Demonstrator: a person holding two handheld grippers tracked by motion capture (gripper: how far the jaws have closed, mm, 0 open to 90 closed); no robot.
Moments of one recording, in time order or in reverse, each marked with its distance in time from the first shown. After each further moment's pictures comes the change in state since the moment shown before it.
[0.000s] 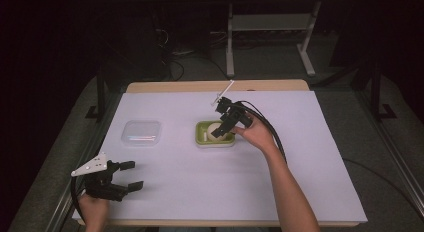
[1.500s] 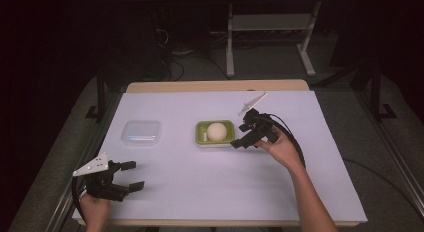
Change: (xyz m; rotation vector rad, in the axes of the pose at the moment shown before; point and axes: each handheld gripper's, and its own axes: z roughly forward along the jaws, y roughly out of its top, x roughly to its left) left arm -0.002 0.000 0.003 0.004 -0.004 0.001; right arm 0.014 -0.075 -0.039 -0.128 0.014 0.057
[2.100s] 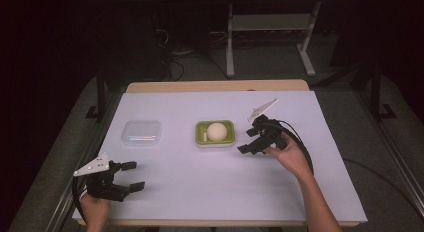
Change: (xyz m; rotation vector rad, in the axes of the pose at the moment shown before) left arm -0.001 0.000 0.001 0.001 -0.002 -0.004; right arm 0.007 -0.025 -0.013 -0.012 -0.001 0.045
